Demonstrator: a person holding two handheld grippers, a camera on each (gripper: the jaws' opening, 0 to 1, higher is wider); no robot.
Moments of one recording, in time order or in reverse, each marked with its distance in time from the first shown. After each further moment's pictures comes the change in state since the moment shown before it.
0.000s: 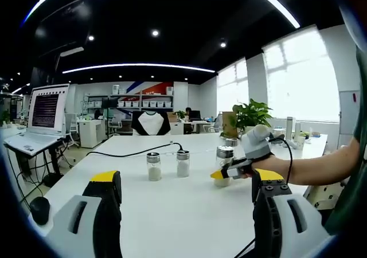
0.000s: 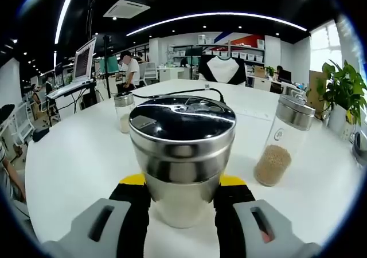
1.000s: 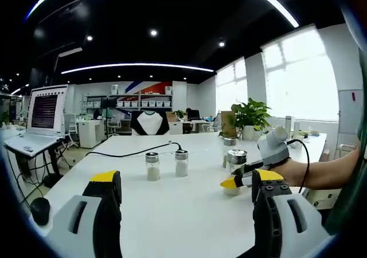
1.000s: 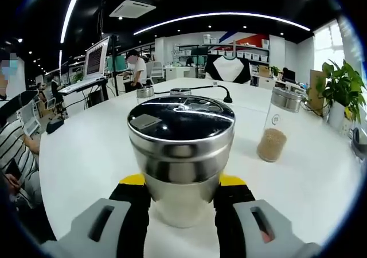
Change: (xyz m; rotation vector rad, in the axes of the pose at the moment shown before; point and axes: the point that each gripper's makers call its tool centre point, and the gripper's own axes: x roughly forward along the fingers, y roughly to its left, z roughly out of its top) left arm -0.002 -0.003 0.000 0.003 0.006 -0.010; right arm -0.048 0.031 -0.025 -0.009 0.005 0.041
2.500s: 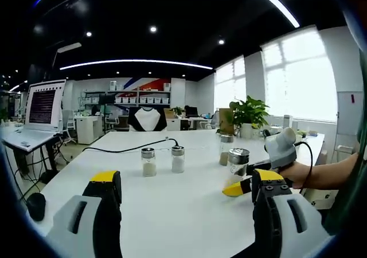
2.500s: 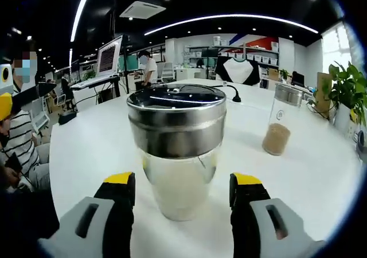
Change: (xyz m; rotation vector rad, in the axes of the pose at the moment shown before) left arm 0.004 -0.003 -0.011 -0.017 0.026 -0.011; right arm -0.016 0.011 -0.012 -0.057 -0.034 0.105
